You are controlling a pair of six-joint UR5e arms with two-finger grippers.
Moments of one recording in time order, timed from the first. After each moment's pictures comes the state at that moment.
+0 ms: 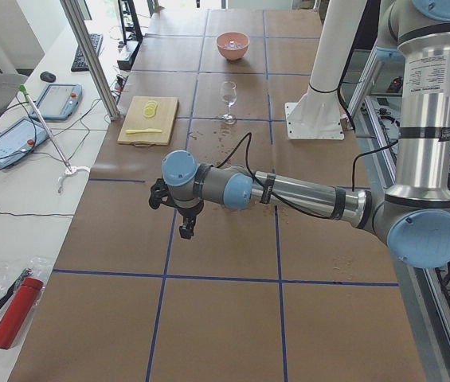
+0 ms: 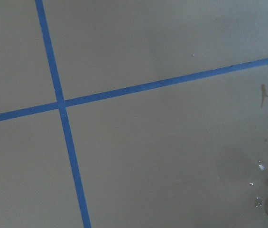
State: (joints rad) left arm -1.43 -1.57 -1.78 -1.59 -2.48 -0.06; right arm 1.54 -1.29 1.36 -1.57 2.44 -0.09
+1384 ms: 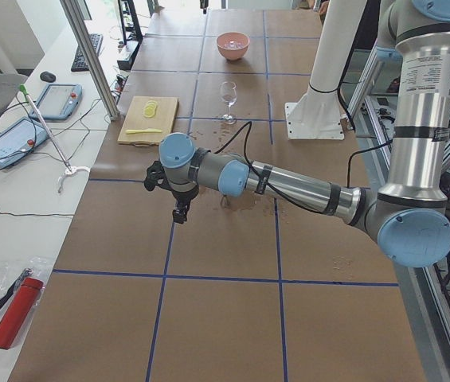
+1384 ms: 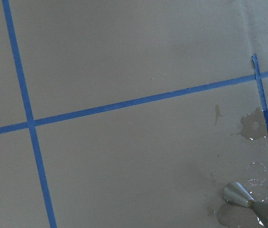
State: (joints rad) left arm -1.42 -1.59 -1.83 -1.63 -2.49 -0.06; right arm 1.52 -1.42 1.28 -1.15 2.46 -0.07
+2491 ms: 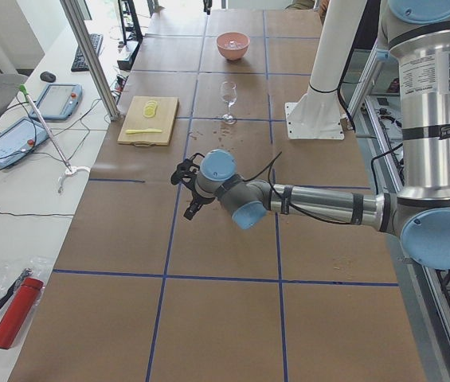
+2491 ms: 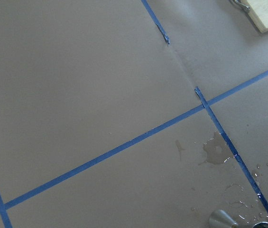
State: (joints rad) left arm -1.21 -1.38 -1.75 -2.48 -2.29 -0.39; right arm 1.52 -1.46 1.33 -1.09 2.61 0.01
